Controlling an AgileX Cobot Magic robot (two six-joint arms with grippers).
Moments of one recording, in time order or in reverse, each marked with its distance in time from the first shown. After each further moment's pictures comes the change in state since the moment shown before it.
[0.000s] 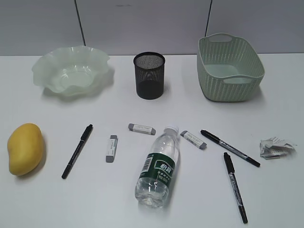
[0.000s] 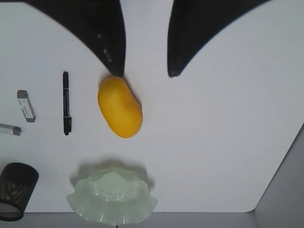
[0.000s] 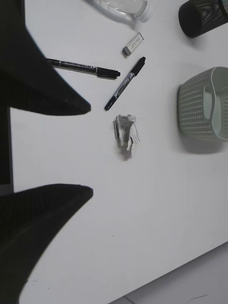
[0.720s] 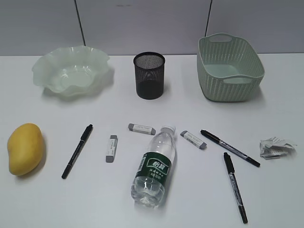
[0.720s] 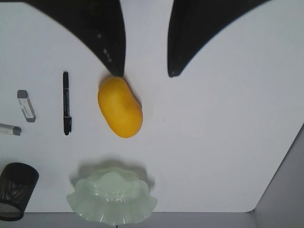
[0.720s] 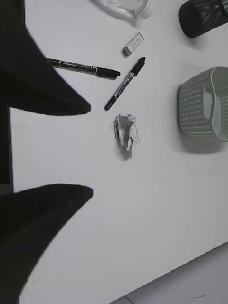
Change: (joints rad) left arm 0.000 0.000 0.000 0.000 0.000 0.000; right arm 0.000 0.000 0.000 0.000 0.000 0.000
